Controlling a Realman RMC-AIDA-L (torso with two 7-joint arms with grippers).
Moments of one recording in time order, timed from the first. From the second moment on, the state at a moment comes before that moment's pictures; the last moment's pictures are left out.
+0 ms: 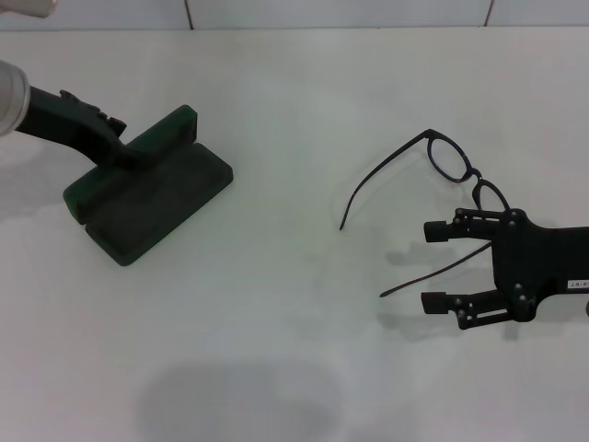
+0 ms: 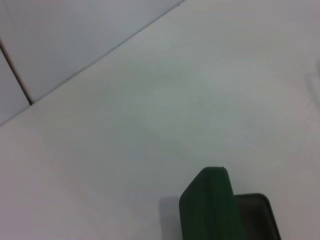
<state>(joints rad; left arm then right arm) -0.66 -2.02 0.88 1.06 2.57 1.41 -2.00 0.49 2.01 -1.02 -0.65 -1.77 -1.67 1.22</state>
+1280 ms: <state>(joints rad) -0.66 -2.04 0.94 1.06 2.36 1.54 -1.59 0.49 2.01 -1.02 -0.65 -1.77 -1.67 1.22</state>
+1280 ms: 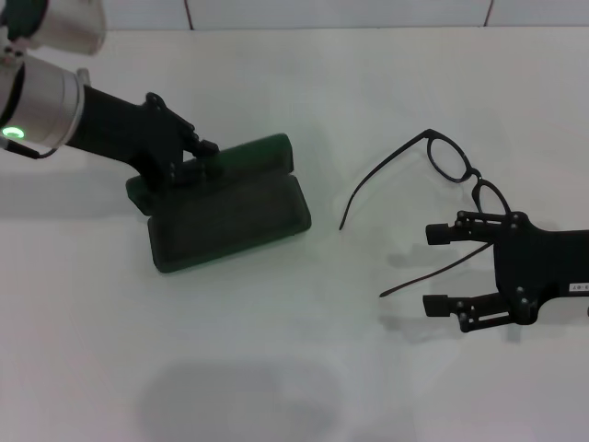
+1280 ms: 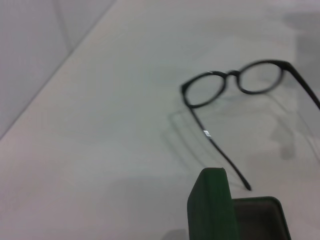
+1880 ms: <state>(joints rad) -0.65 -2.07 0.95 1.05 2.37 1.54 -1.36 0.48 2.01 -1.02 -0.65 -1.77 -1.67 1.21</state>
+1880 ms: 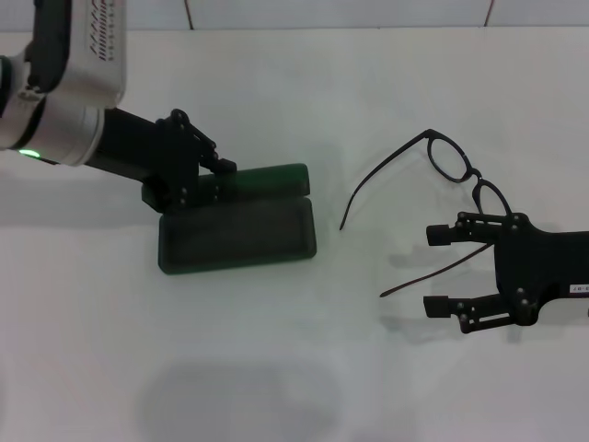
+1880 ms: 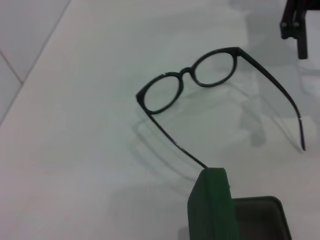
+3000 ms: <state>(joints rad) -0.50 -2.06 0.96 1.15 2.11 1.61 -1.76 0.50 1.98 -0.96 -0.69 -1.77 -1.68 1.48</state>
